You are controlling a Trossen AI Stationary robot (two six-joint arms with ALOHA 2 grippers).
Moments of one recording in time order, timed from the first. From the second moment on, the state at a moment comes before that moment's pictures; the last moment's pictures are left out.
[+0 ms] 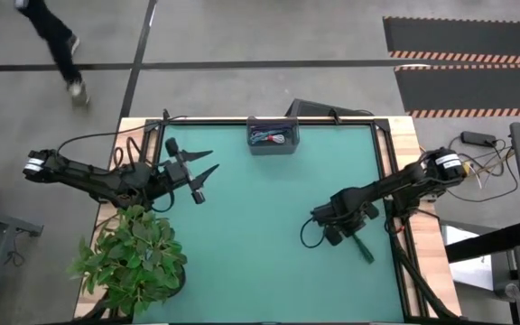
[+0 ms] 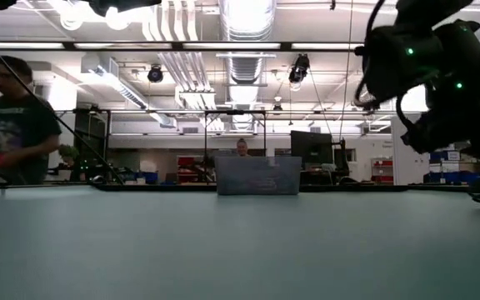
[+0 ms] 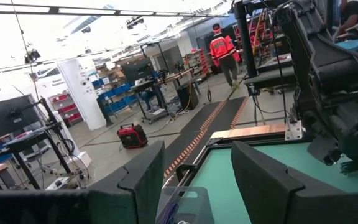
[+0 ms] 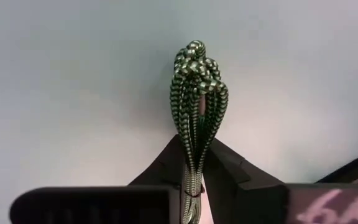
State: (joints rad) left arm -0.20 0.78 0.56 0.40 -0.67 0.41; right arm 0.21 1.60 0.80 -0.99 -0.31 1.20
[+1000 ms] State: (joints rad) left arm -0.20 0.78 0.56 0.40 -0.67 0.41; right arm 0.00 1.59 1.21 -0.55 0.26 0.46
